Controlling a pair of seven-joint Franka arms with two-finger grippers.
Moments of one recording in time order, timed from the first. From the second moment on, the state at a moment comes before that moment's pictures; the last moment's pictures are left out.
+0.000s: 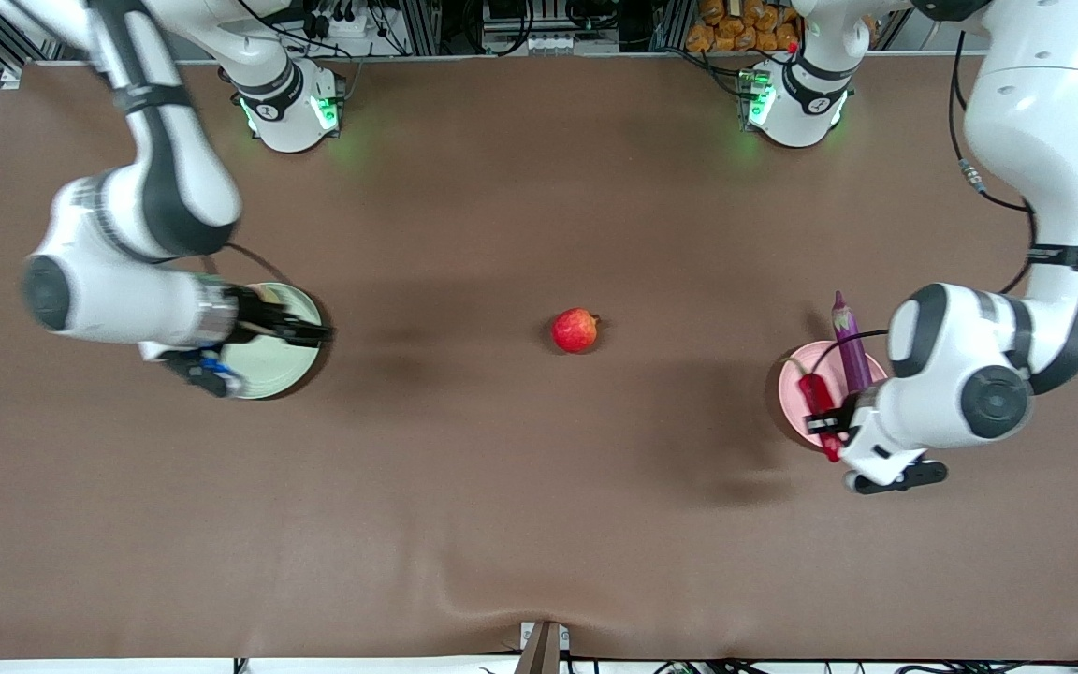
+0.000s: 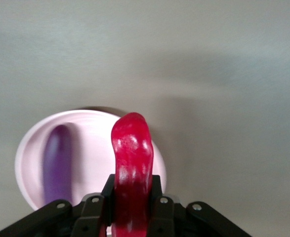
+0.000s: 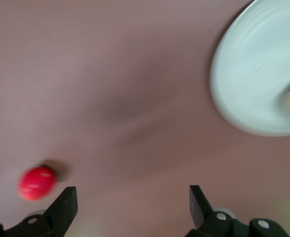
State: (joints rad) left arm 0.19 0.67 -0.36 -1.48 0.18 1.96 -0.27; right arm 0.27 0.30 -0.01 -1.76 0.40 1.87 0.67
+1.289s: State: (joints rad) left arm 0.25 0.44 -0.37 -1.50 0.14 1.84 -0.15; right arm 0.77 0.74 -0.01 -1.44 0.39 2.28 1.85
